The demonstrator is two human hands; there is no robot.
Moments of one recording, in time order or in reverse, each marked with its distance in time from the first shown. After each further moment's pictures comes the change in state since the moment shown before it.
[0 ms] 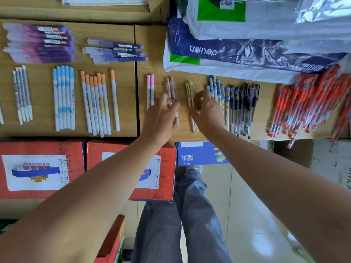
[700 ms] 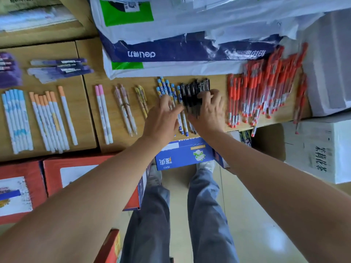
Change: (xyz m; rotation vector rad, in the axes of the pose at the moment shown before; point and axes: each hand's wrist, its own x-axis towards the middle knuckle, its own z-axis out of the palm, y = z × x) left_hand 0.036 0.118 0.024 -0.008 -0.022 0.169; right_hand -0.019 0.109 -0.060 -0.213 0.224 0.109
